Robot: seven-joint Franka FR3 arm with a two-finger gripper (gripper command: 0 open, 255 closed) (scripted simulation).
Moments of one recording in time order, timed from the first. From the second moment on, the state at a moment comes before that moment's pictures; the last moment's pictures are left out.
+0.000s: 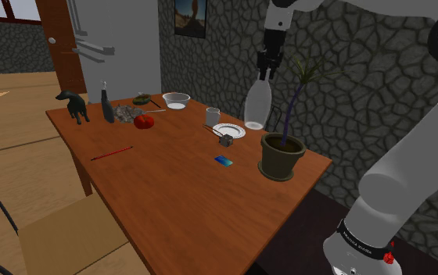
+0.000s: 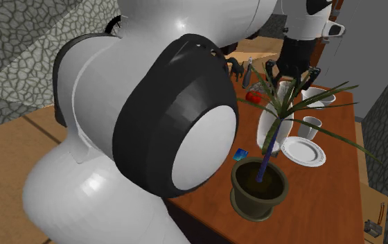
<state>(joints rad) -0.22 -0.17 0.07 -1.72 -0.01 1.56 -0.14</state>
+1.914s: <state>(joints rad) -0.37 0.25 -0.08 -1.59 0.01 1.85 -0.45</state>
